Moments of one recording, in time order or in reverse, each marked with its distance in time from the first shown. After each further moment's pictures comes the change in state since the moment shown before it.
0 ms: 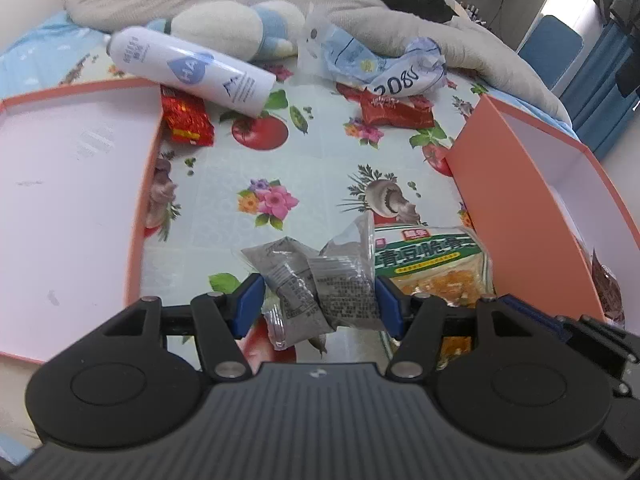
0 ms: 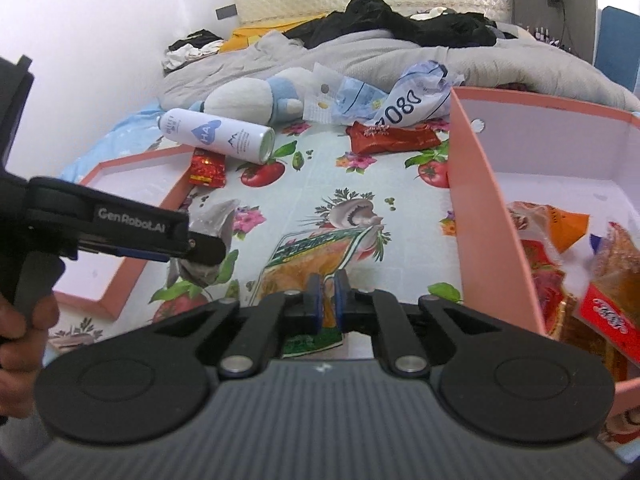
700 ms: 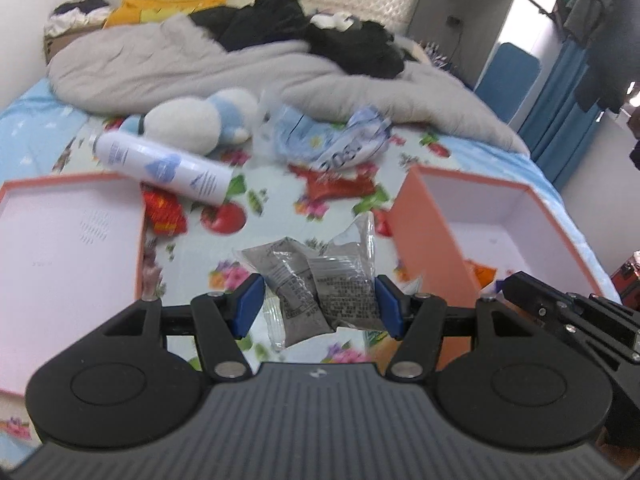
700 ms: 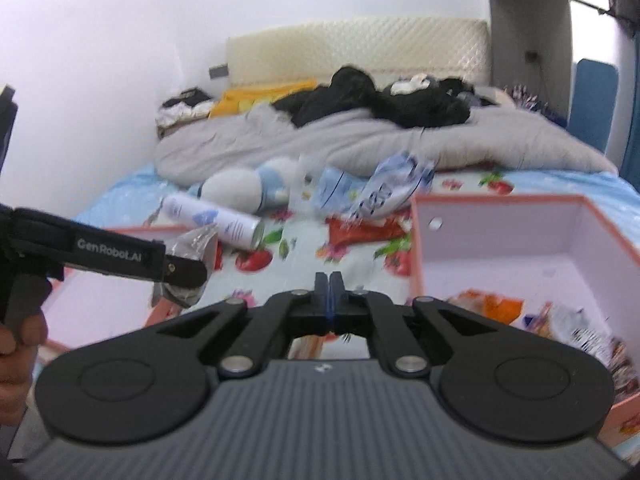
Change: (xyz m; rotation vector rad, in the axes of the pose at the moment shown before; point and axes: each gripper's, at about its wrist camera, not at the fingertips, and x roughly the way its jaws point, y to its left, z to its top) left arm -0.090 -0.050 0.039 0.081 -0.145 -0.063; right arm -0.083 -0.012 0.053 -0.009 -0.195 -0.062
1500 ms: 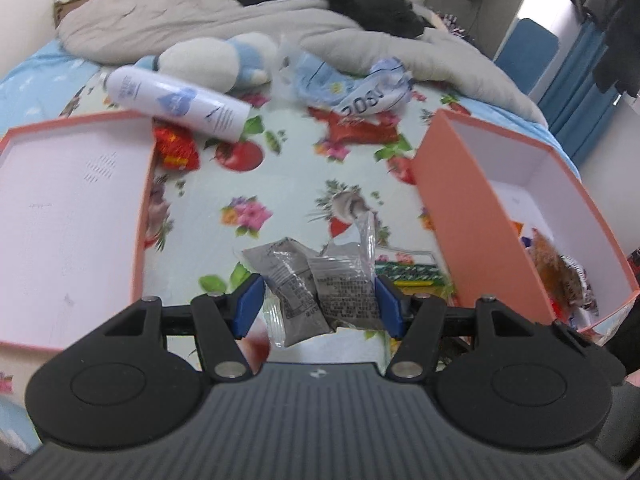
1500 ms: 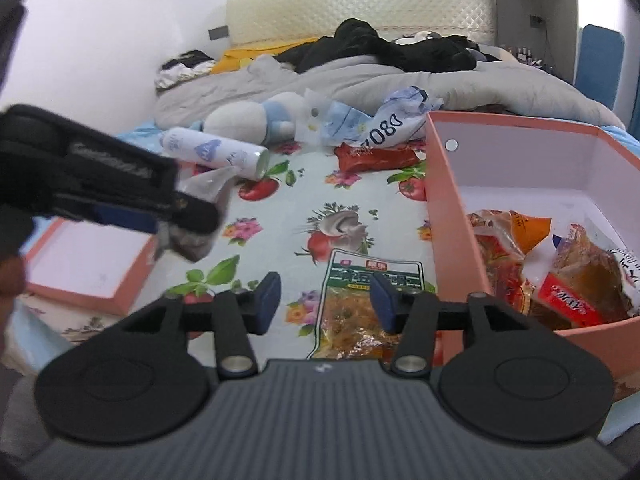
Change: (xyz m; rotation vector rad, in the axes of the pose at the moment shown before) left arm 0.031 0.027 -0.056 -0.041 0.105 0.039; right arm 0.048 0.026 -0.081 -0.006 0.154 -0.031
